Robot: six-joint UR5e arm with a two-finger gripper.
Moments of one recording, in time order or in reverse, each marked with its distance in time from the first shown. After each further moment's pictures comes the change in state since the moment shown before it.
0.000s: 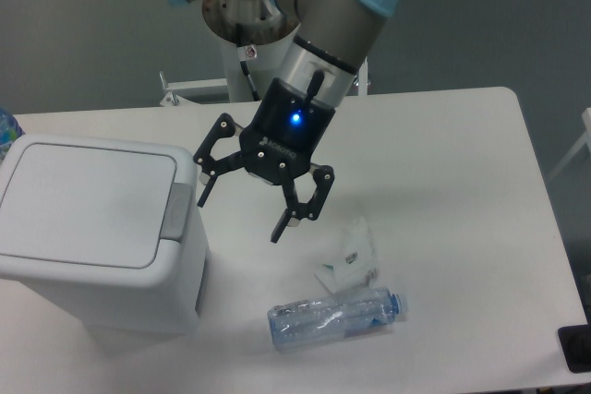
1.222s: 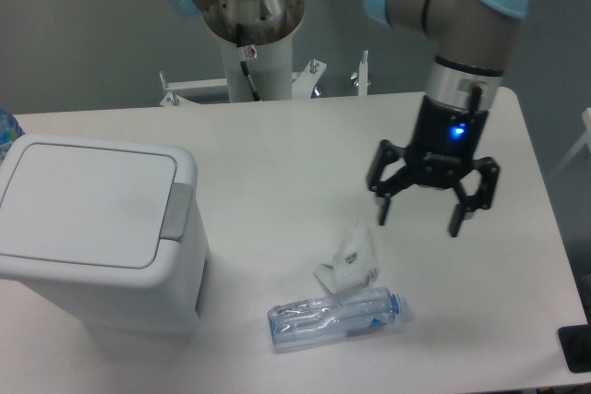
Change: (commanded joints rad) arm 0.190 -0.055 0.103 -0.035 0.065 0.054
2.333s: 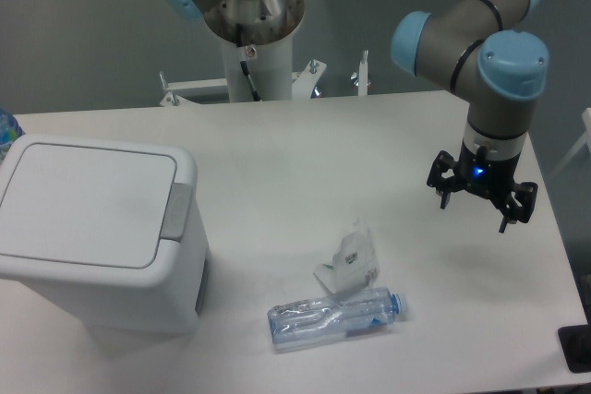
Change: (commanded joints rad) arm 0.143 -0.167 -0.049 -0.011 0.515 0.715
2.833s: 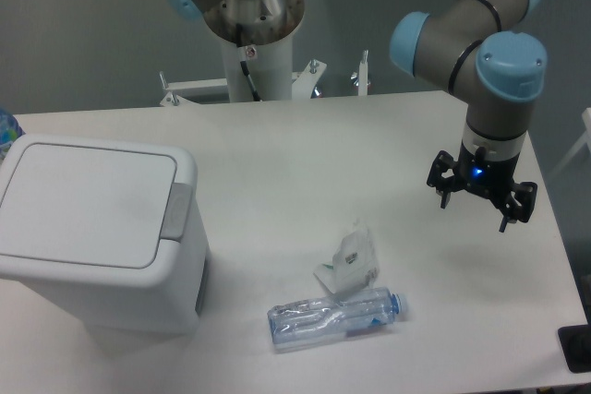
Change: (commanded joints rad) arm -0.034 -0.008 0.023 -0.023 0.116 0.020
